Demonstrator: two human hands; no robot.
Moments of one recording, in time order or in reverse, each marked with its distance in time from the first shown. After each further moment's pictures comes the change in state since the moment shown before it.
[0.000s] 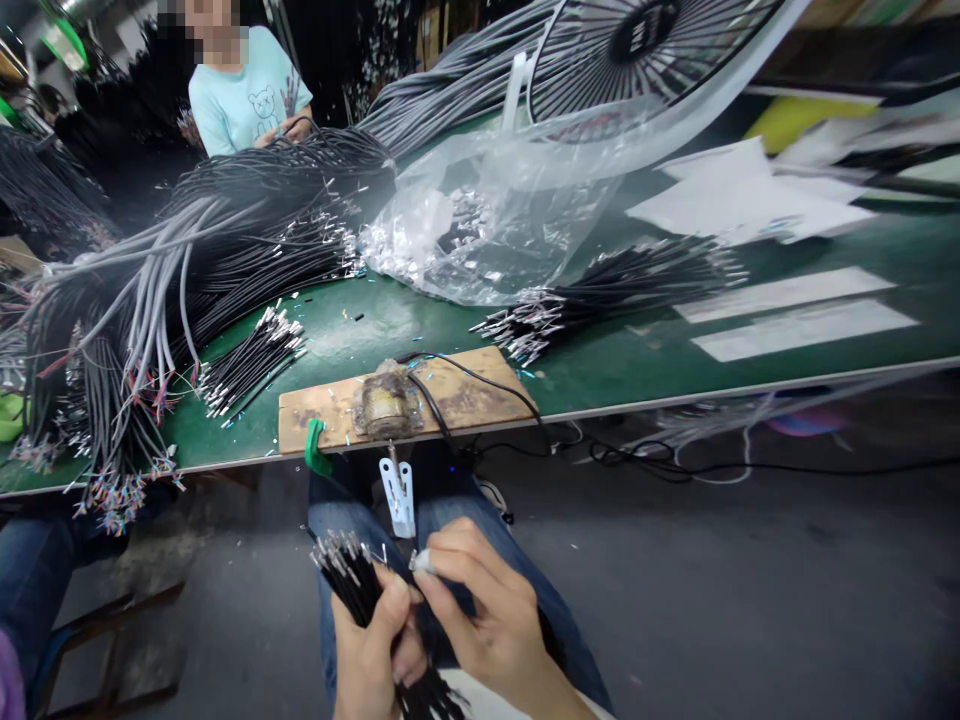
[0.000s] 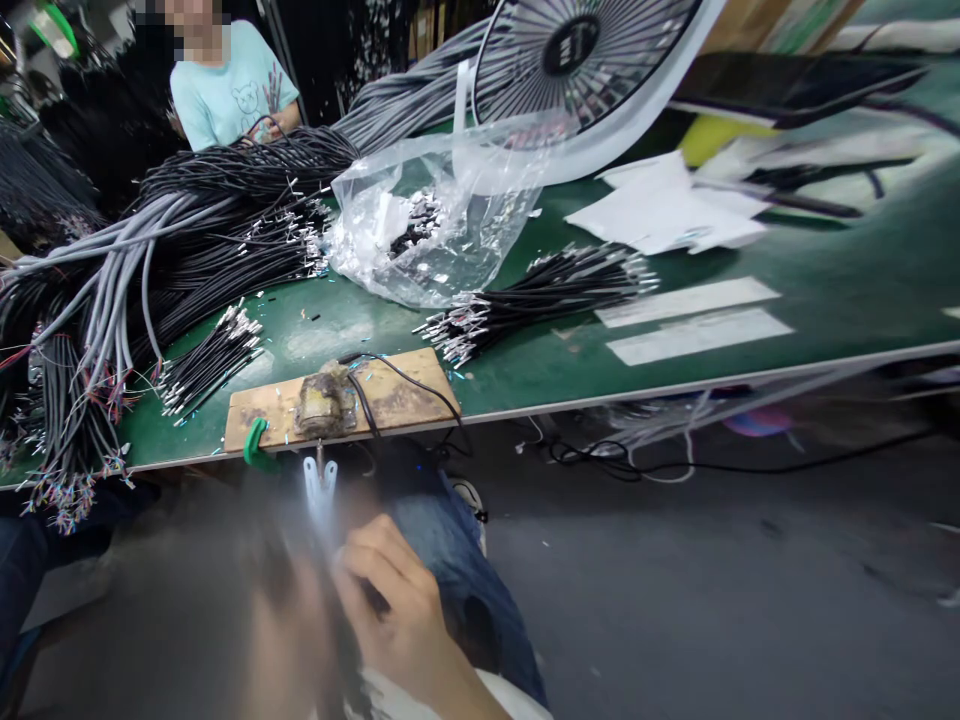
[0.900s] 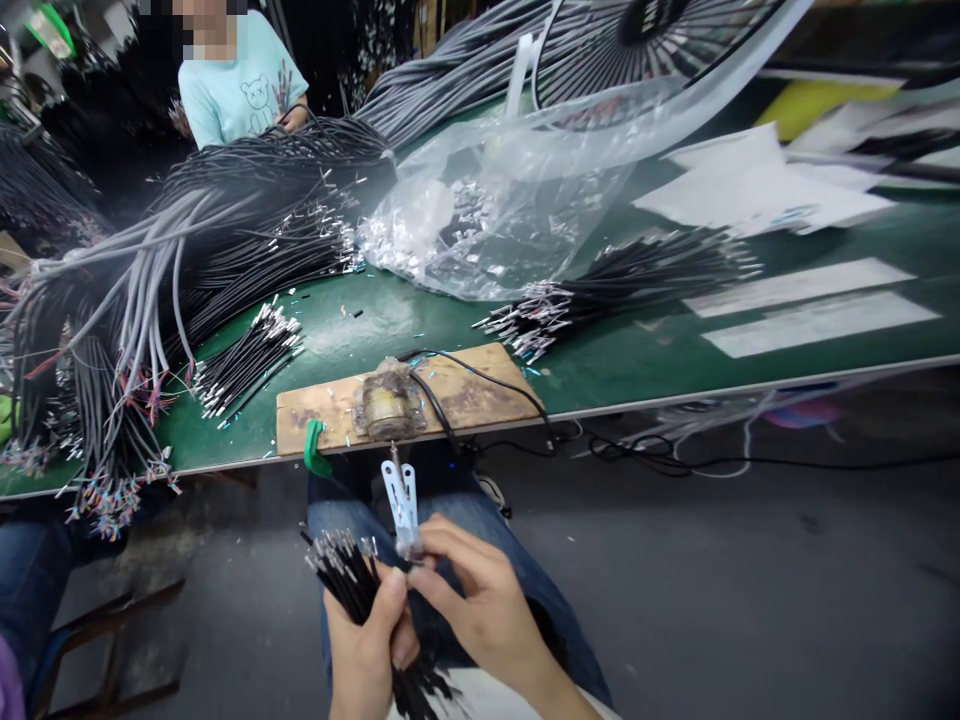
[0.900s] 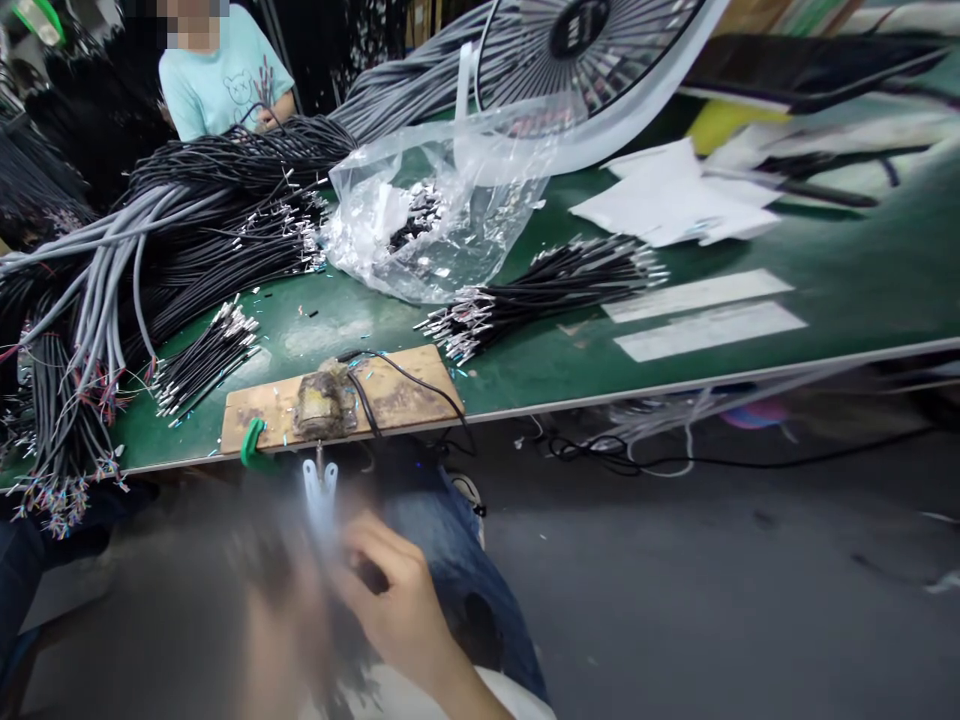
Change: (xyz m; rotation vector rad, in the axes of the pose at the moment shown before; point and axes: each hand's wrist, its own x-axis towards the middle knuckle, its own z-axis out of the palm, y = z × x) left_hand 0.007 0.012 0.002 0.086 0.111 0.034; right_hand 0.001 0.012 0.005 0.167 -0.064 0.356
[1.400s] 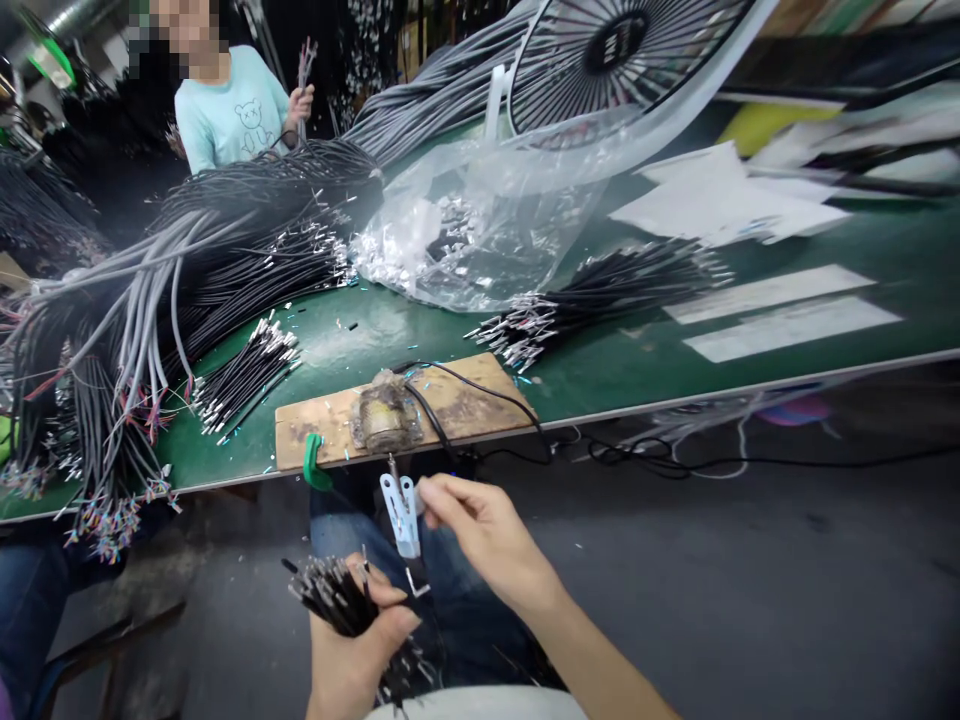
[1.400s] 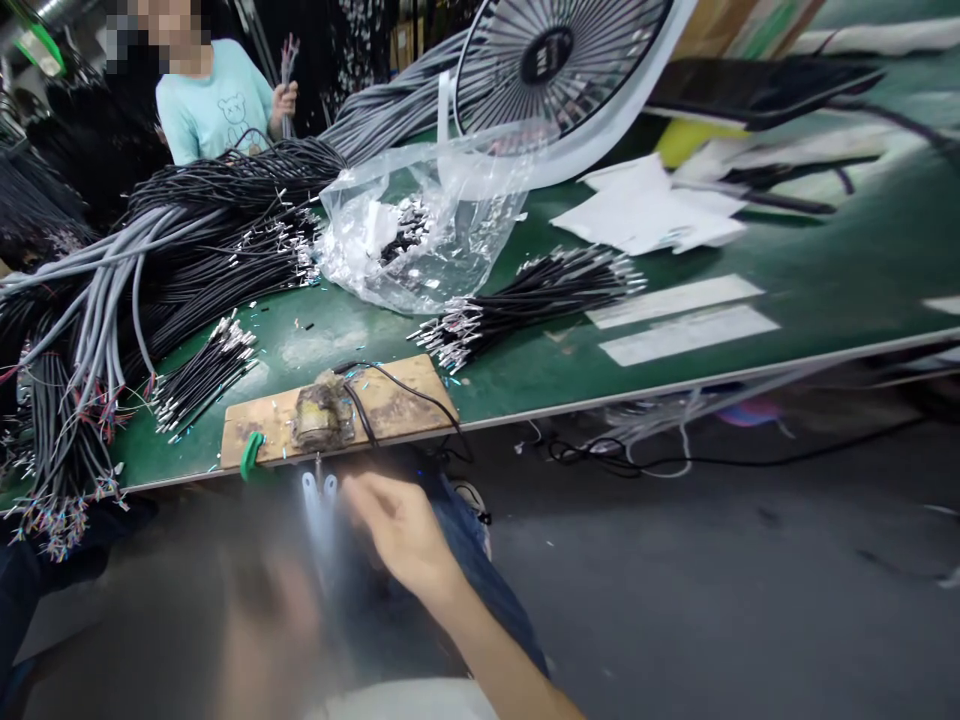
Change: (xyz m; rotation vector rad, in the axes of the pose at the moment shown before) left_hand 0.006 0.025 -0.010 0.162 0.039 0.263; right_hand 0.049 -0.010 -0.012 0.242 -0.033 0.452
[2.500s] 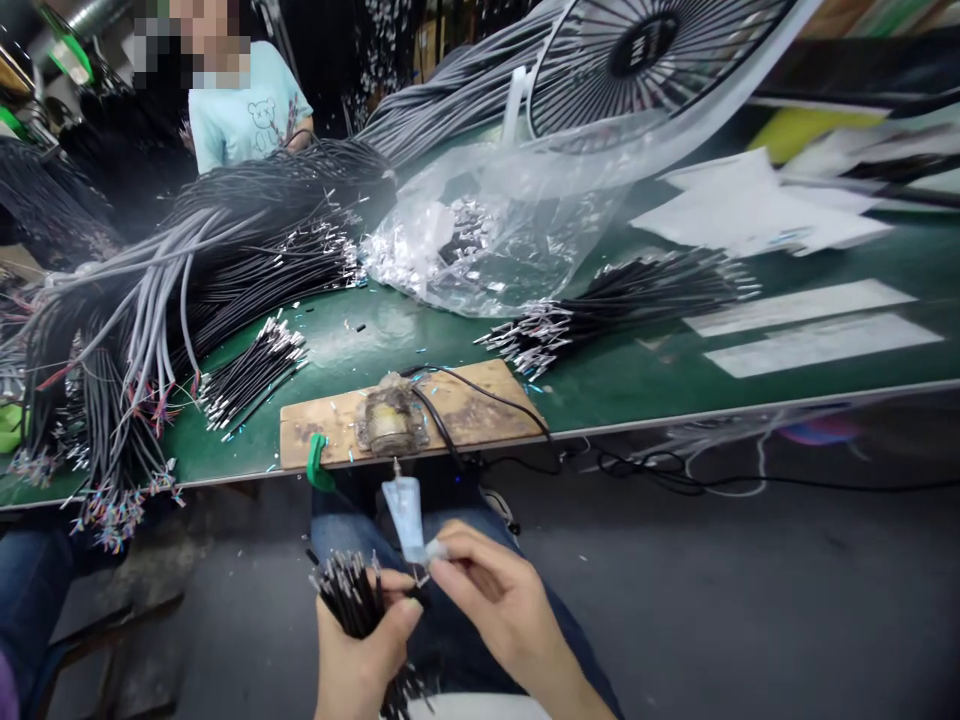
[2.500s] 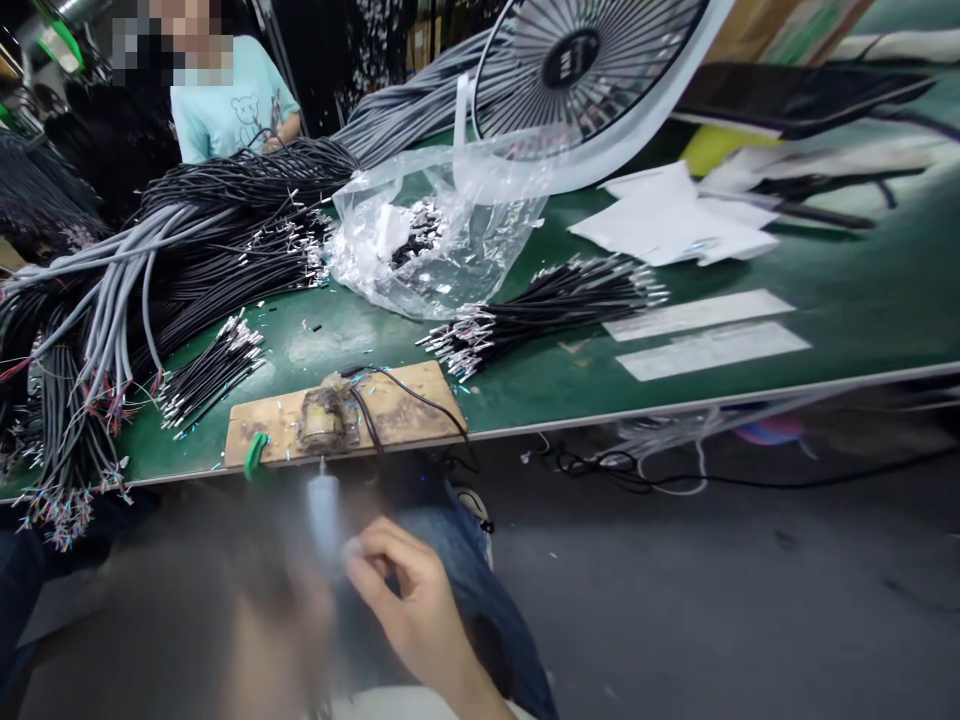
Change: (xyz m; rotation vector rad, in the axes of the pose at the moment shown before) left_hand -0.006 -0.014 0.007 0.004 0.039 -0.186; right_hand -0.035 0.022 -0.001 -0.085 0.021 -0.293
